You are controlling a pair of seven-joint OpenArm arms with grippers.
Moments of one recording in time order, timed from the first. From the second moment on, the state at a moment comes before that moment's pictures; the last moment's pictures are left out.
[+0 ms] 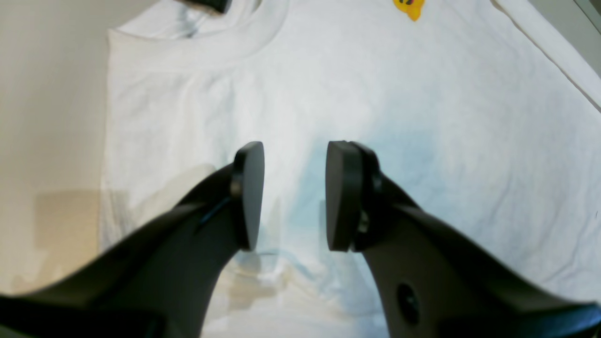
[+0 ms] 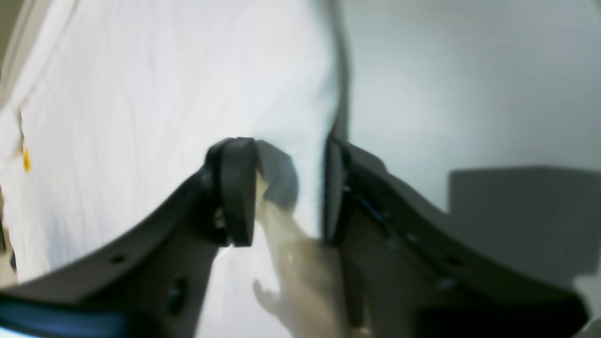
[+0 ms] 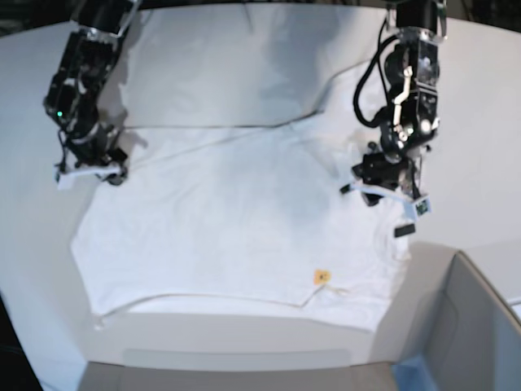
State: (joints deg) left arm 1.0 -13.1 4.3 107.9 -24.3 31.5 52.6; right arm -1.9 5.5 23.5 90.3 36.4 -4.4 -49.5
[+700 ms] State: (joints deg) left arm 1.0 -13.1 4.4 107.9 -24.2 31.4 52.6; right arm 4.3 7.3 6.0 102.9 11.5 -4.4 -51.0
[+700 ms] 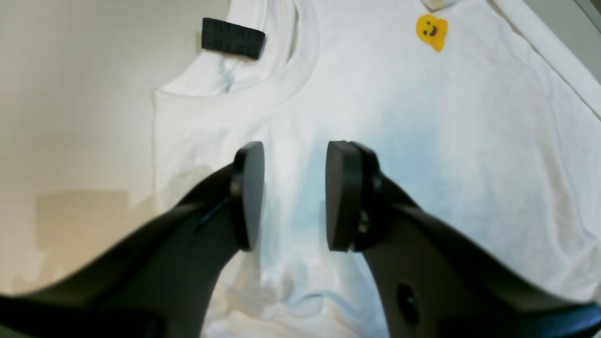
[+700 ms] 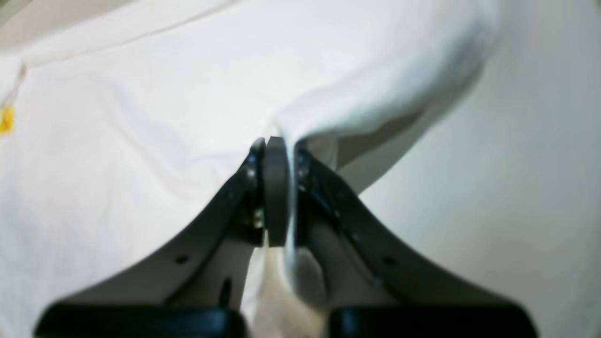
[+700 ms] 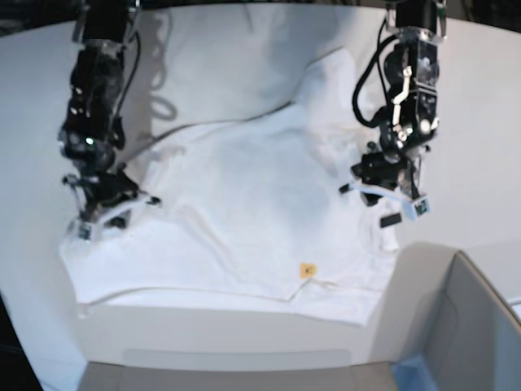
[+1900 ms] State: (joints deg) left arm 1.2 -13.1 4.5 107.8 -24.3 31.5 52.6; right arm 15.1 6.2 -2.2 83.3 8.8 -4.0 -43.2
